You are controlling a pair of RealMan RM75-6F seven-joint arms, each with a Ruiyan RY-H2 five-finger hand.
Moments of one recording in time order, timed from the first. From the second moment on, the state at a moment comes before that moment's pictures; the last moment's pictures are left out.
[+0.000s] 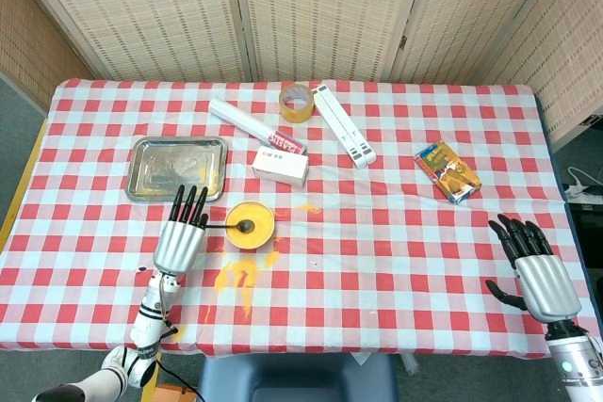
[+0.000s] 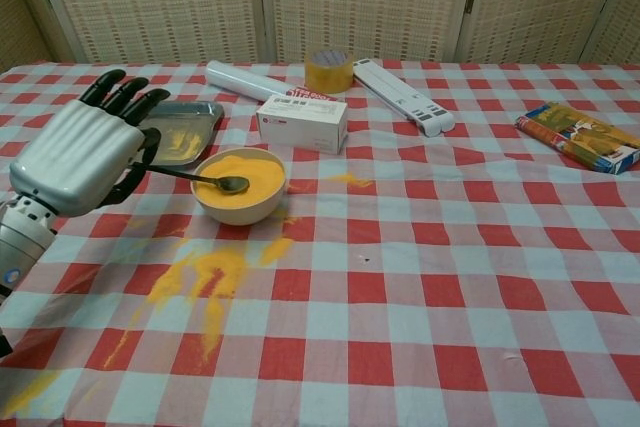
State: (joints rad) left arm -0.55 -2.06 -0.10 -0.54 1.53 1.52 0.48; right arm 0.12 -1.11 0.01 -1.61 -1.56 1.41 0.00
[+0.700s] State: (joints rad) left arm -0.53 -2.05 -0.09 -0.57 1.54 1.53 0.47; right arm 0.12 -1.10 0.01 -1.61 -1.56 1.41 0.01
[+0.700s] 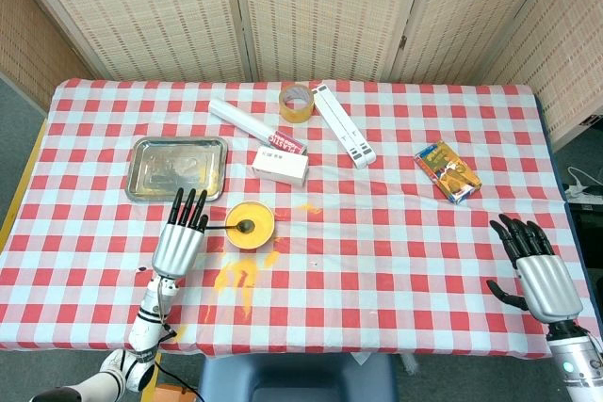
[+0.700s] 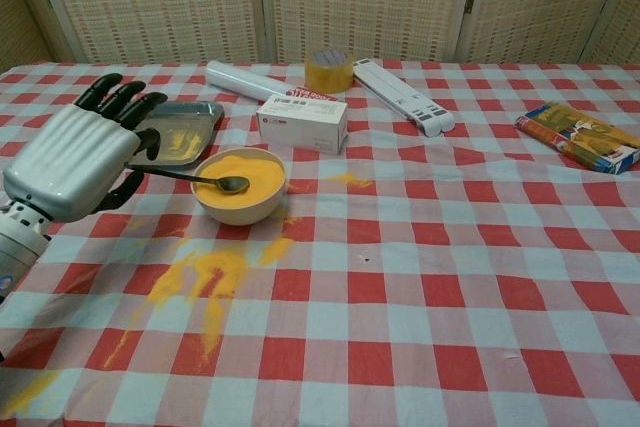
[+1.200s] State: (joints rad) left arm -0.53 -2.05 -0.10 -0.58 1.55 1.53 0.47; right arm 0.12 -1.10 0.01 -1.62 -1.56 1.41 0.00
